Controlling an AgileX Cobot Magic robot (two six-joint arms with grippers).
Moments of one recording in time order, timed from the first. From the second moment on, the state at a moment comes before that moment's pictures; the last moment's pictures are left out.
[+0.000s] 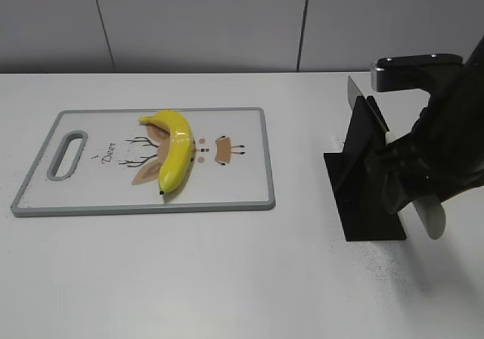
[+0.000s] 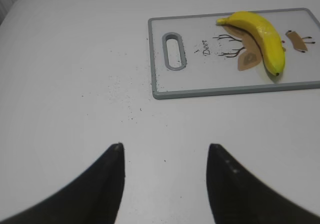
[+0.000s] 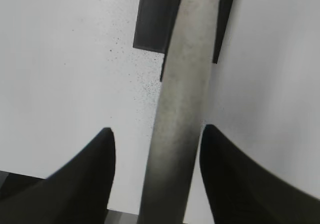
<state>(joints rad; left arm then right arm) 0.02 -0.01 -0.47 -0.09 1.08 0.21 0.44 1.51 -0.97 0.01 0.93 0.26</state>
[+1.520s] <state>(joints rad) 0.02 -0.01 -0.47 -0.09 1.08 0.21 0.44 1.31 -0.97 -0.05 0.99 0.42</state>
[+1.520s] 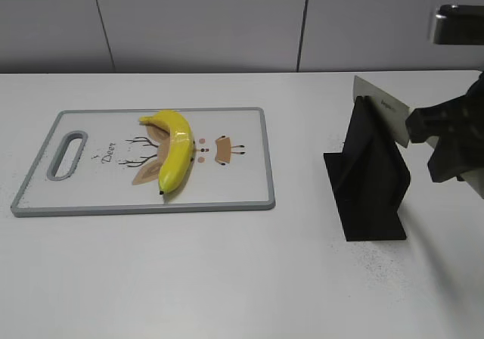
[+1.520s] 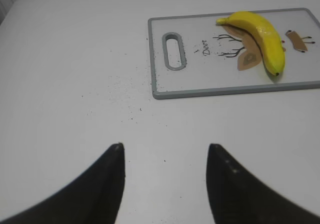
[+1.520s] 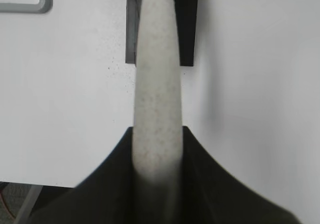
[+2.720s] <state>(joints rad) 0.01 0.26 -0.56 -0.11 0.99 0.26 0.44 1.39 -1.32 -0.08 1.08 -0.10</state>
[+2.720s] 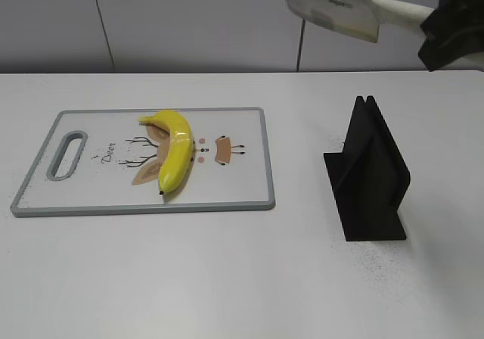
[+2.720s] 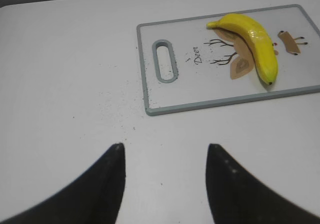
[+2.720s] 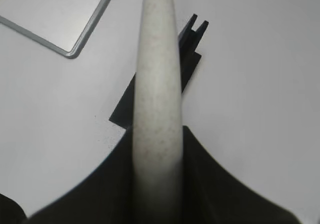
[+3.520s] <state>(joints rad) 0.01 1.16 -1.11 -0.44 0.95 0.96 0.44 1.85 -1.75 0.14 1.13 -0.92</state>
